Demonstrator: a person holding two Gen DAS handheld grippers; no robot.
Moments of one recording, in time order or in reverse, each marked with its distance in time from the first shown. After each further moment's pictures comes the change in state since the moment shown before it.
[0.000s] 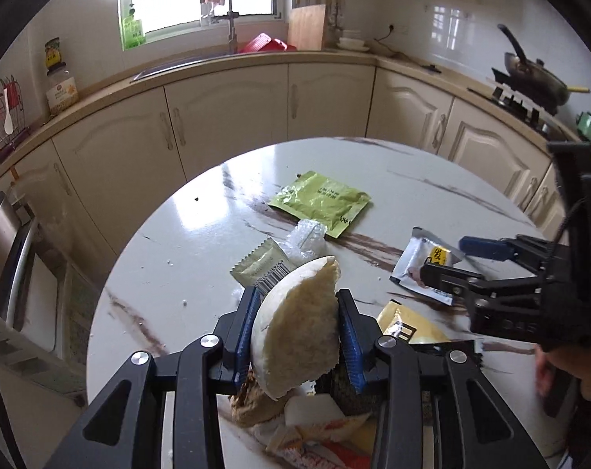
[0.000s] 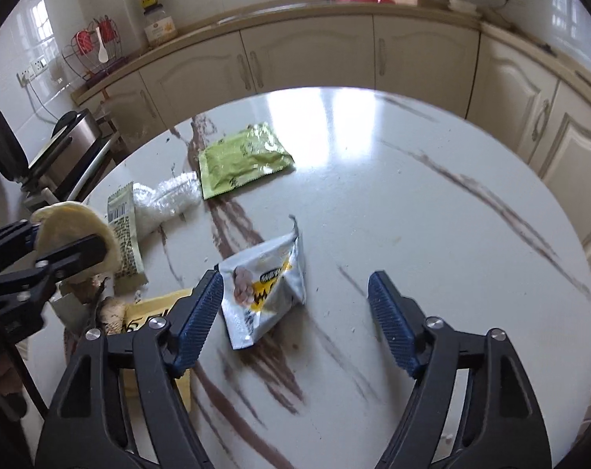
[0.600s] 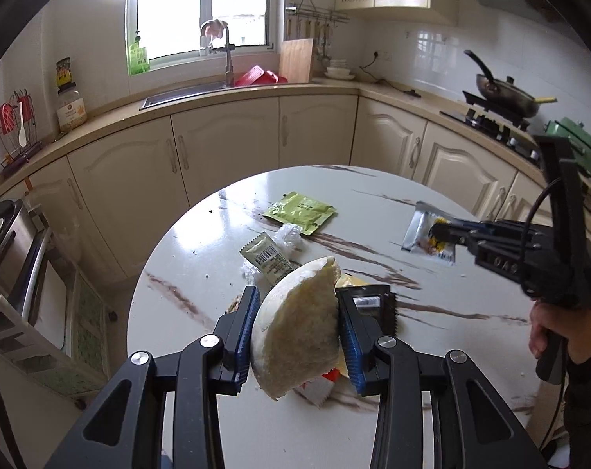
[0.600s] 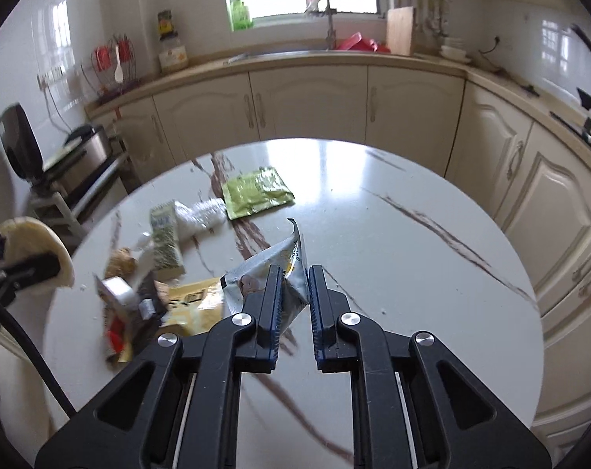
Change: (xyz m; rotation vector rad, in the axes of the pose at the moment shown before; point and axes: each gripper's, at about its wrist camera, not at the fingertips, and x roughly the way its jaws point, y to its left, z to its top) left arm -0.129 -0.001 -0.058 0.024 -0.100 -0.047; right arm -0.113 0.009 -0.022 -0.027 -0.185 -0.027
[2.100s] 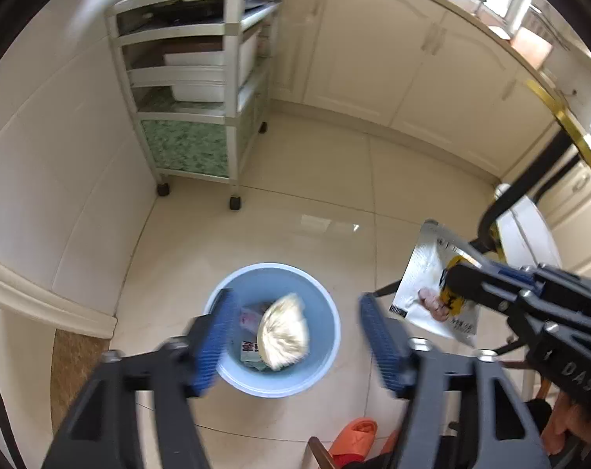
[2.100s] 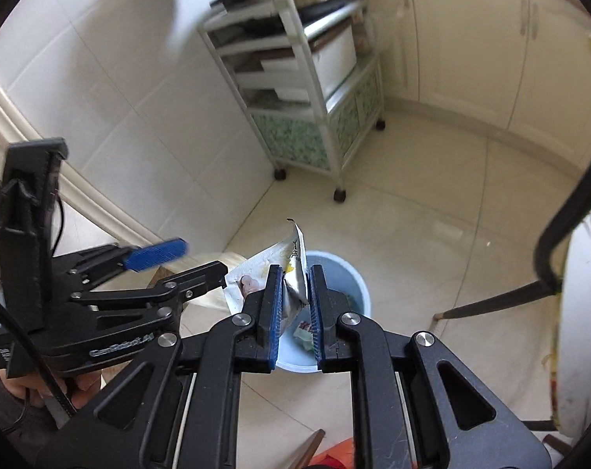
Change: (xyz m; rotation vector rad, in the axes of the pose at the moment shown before) left arm -0.146 0.262 -0.371 -0.601 0.298 0.323; right arm 0.170 0.447 -0.197 -0.302 0.426 0.501
